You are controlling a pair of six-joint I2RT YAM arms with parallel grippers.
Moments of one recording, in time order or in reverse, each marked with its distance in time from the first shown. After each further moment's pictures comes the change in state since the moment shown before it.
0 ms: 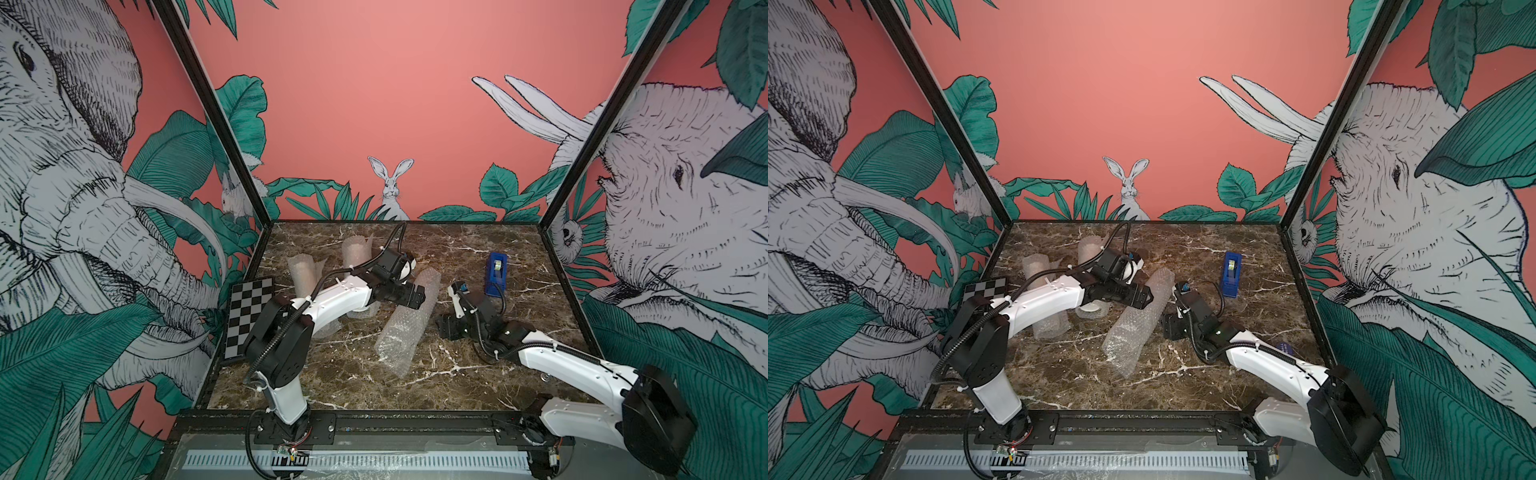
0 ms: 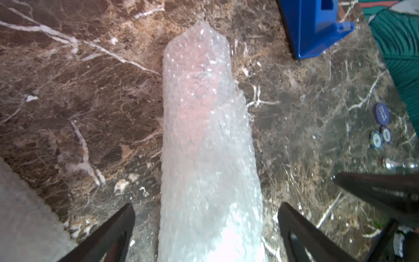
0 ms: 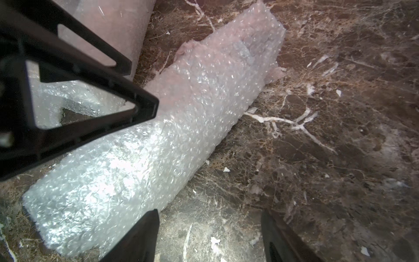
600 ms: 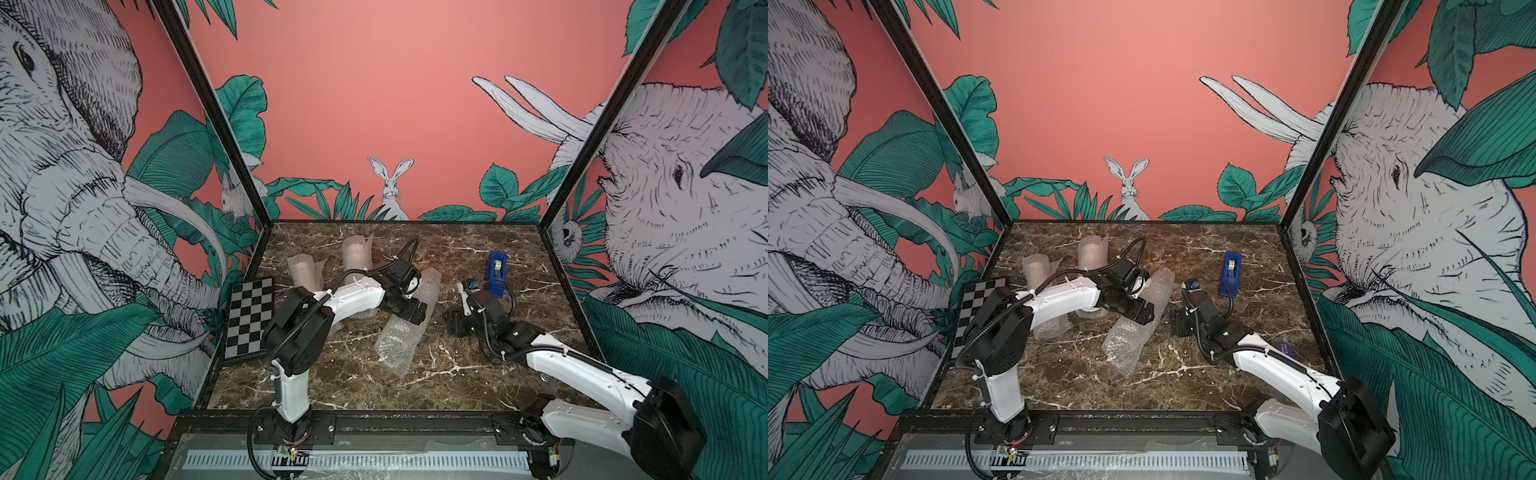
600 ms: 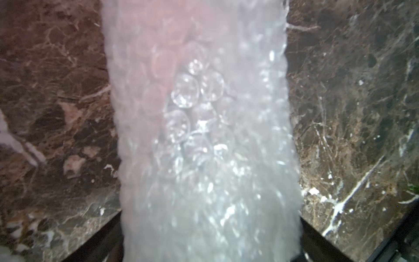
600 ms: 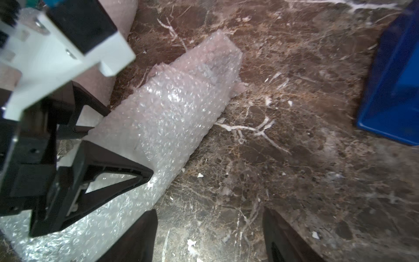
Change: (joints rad) left arm -0.042 0.148 0.059 -0.131 0.000 0.037; right arm -0.048 -0.082 0.000 -0.060 0.102 -0.018
